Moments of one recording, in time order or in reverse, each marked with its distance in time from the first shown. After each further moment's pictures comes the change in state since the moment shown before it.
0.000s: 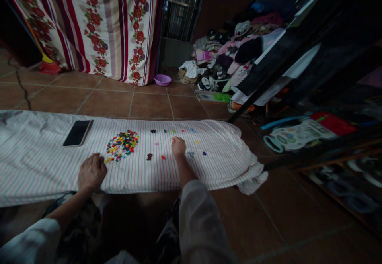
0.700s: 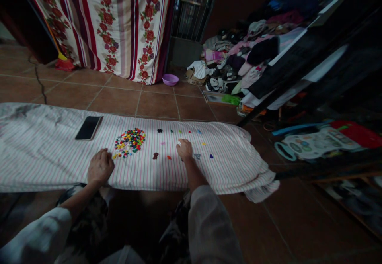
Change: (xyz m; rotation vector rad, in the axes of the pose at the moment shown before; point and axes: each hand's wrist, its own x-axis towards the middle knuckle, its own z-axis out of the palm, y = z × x) left_hand -0.002 -0.007 0.009 -0.040 0.004 -0.002; right_hand -0.003 0.008 0.001 -0.104 -0.089 -0.160
